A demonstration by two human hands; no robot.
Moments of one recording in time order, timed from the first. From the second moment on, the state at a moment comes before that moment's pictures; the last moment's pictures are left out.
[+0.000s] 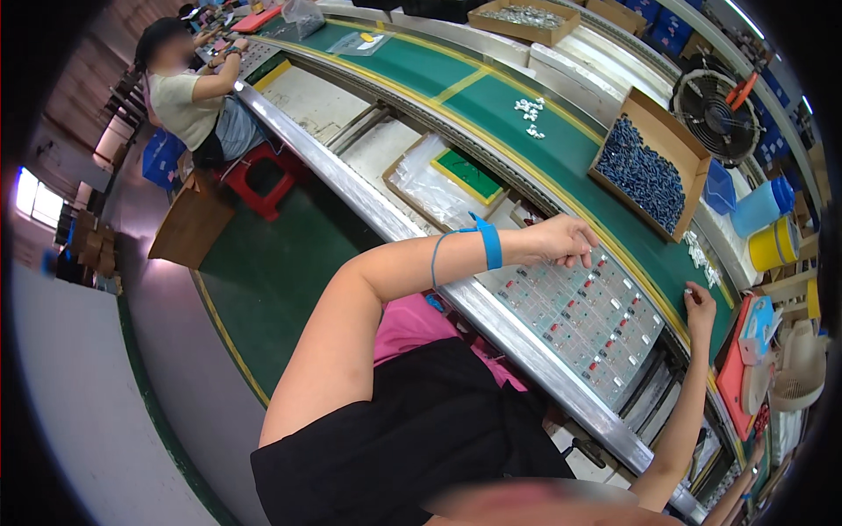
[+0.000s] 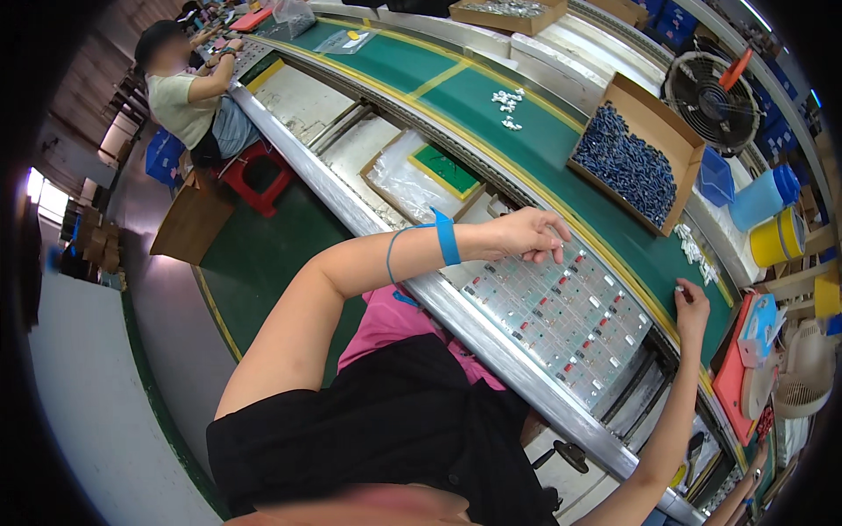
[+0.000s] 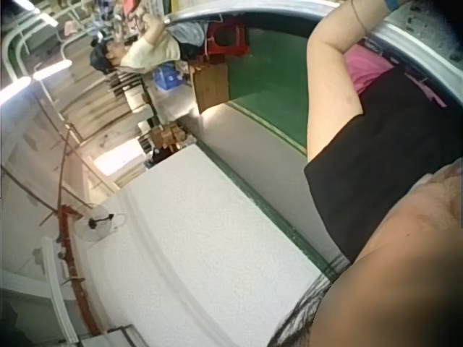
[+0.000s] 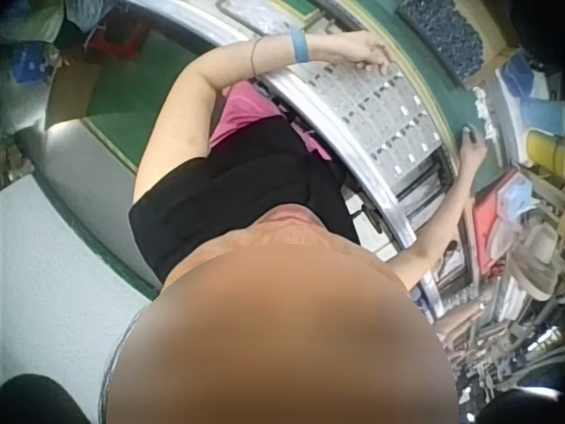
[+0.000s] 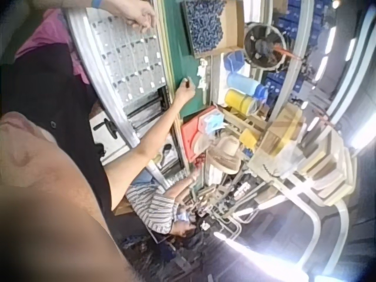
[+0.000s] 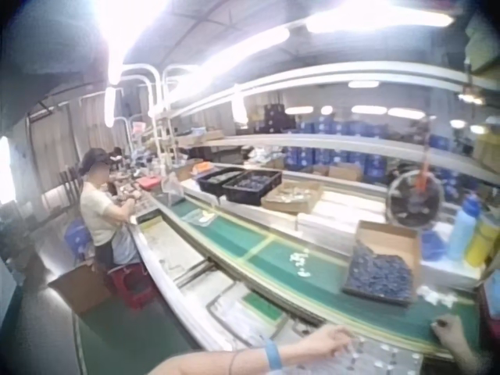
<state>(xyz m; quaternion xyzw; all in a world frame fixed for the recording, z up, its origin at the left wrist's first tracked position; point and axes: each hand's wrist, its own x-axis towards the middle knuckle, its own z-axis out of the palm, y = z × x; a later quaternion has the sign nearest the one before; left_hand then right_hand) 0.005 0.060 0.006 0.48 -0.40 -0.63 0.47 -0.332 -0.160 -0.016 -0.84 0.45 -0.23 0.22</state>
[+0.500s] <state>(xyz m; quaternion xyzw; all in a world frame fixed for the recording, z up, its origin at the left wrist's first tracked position) 0.005 0.069 0.017 0.55 -0.38 -0.60 0.45 -0.319 -0.126 -0.009 -0.83 0.46 -0.28 0.16</state>
